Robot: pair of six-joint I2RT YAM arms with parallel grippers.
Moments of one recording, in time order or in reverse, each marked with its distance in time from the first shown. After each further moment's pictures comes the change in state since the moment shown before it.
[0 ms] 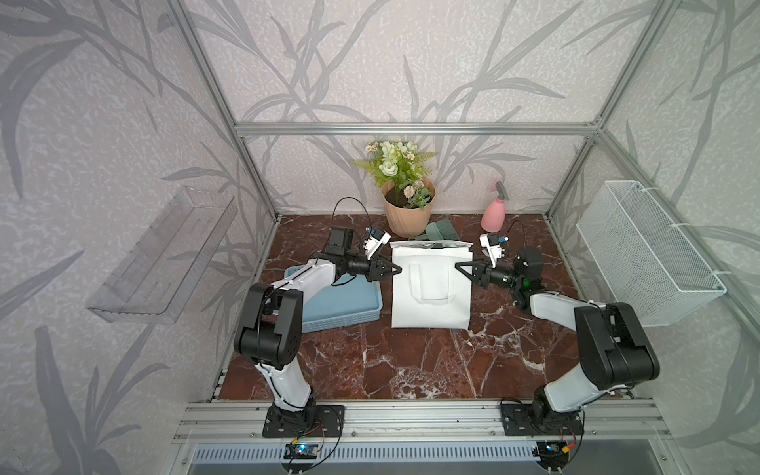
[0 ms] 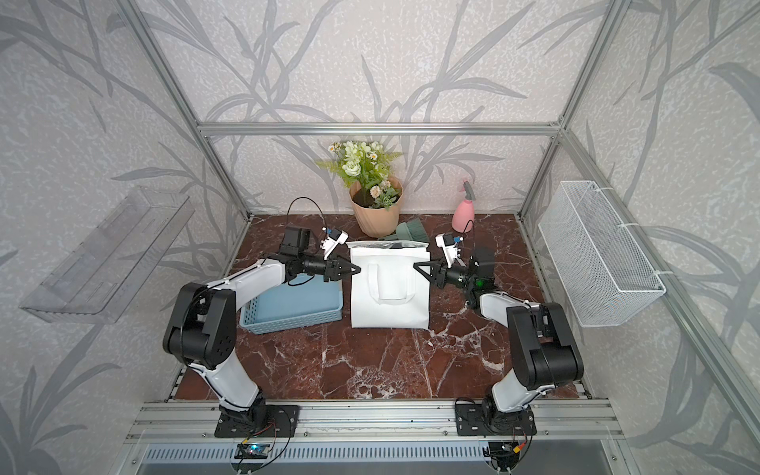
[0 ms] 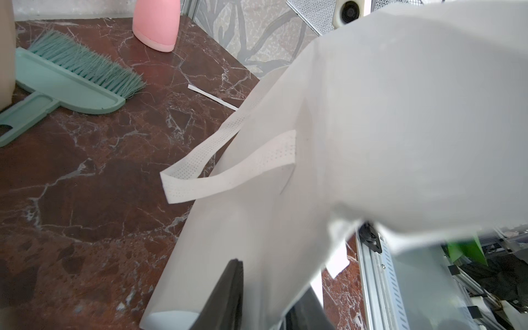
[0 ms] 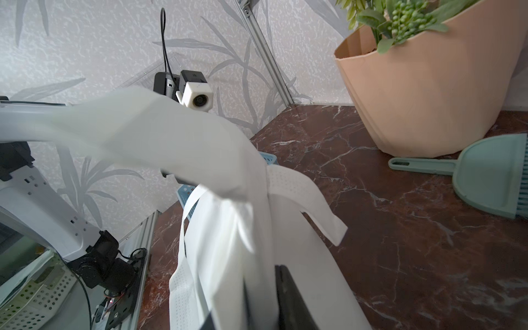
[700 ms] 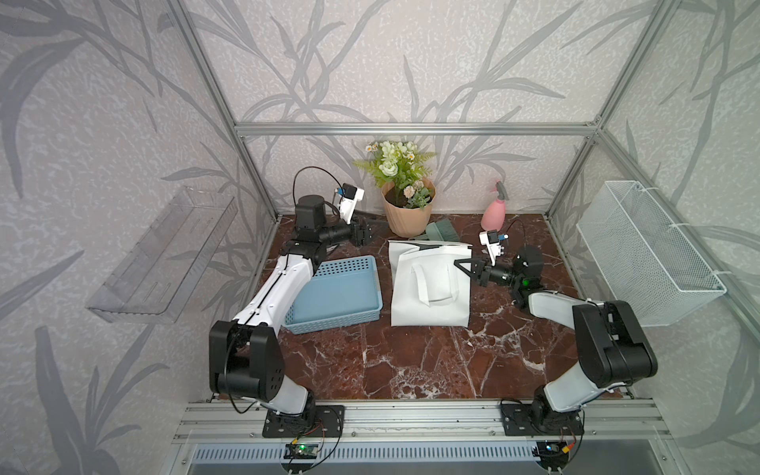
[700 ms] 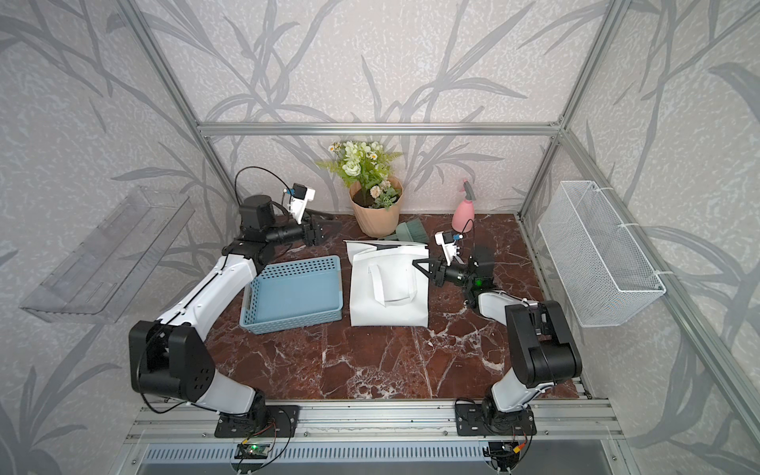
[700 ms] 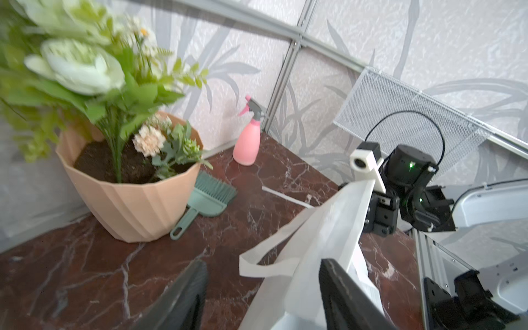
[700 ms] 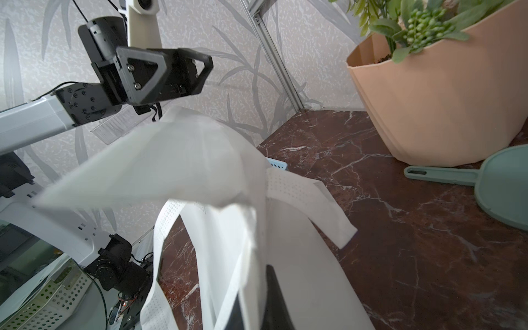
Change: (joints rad) left arm 0.074 -0.233 0.176 0.142 -0.273 -0.277; right arm 0.012 -0.004 0.006 0.053 -0.015 0.058
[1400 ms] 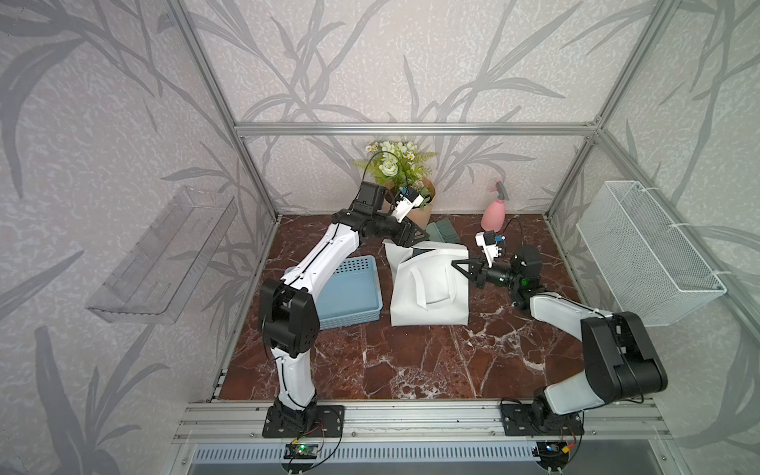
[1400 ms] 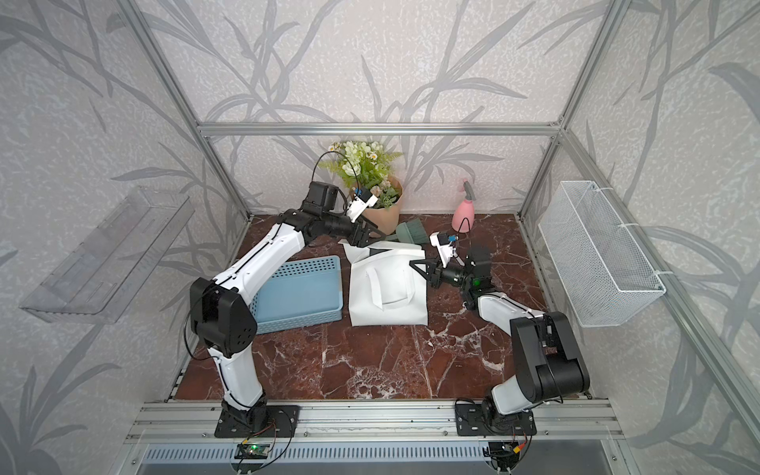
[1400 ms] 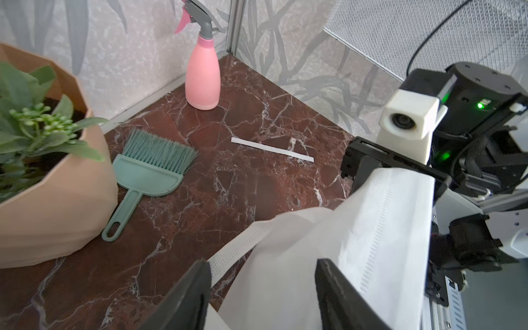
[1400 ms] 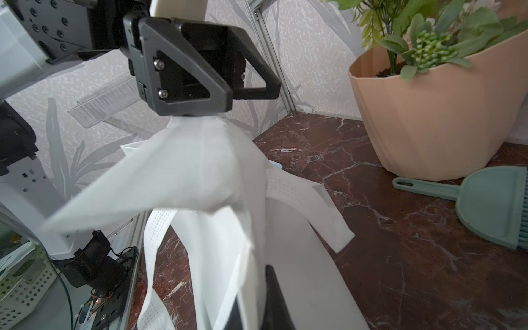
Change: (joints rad) left arm -0.266 0.371 0.489 -0.587 -0.122 0.317; right arm 0.056 -0.088 0.000 -0.151 0.105 -0.159
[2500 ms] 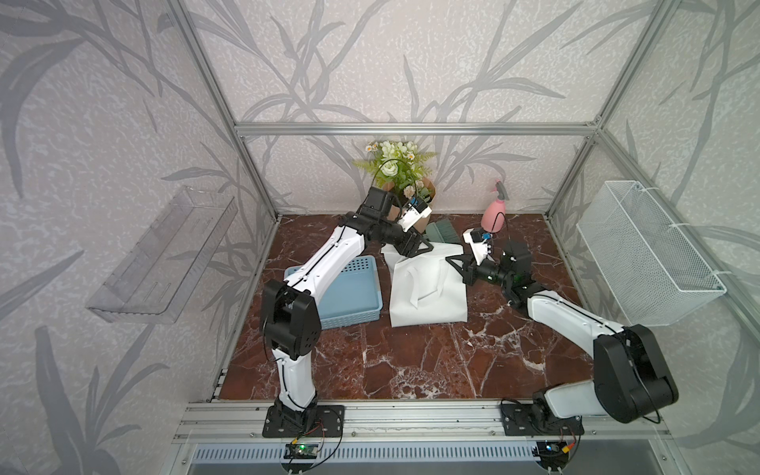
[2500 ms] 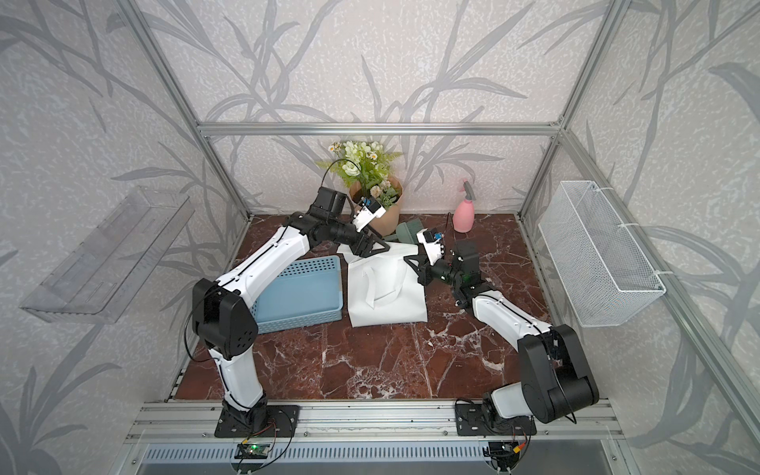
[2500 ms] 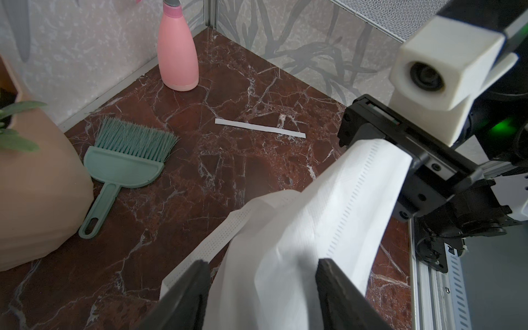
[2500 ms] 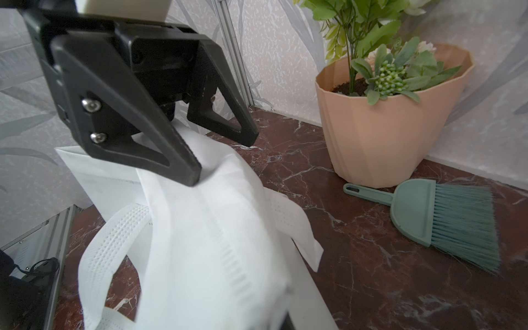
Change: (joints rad) left arm -0.050 -0.008 -0.020 -0.064 -0.022 0.087; right arm 0.131 -0.085 0.085 -0.262 0.340 -0.179
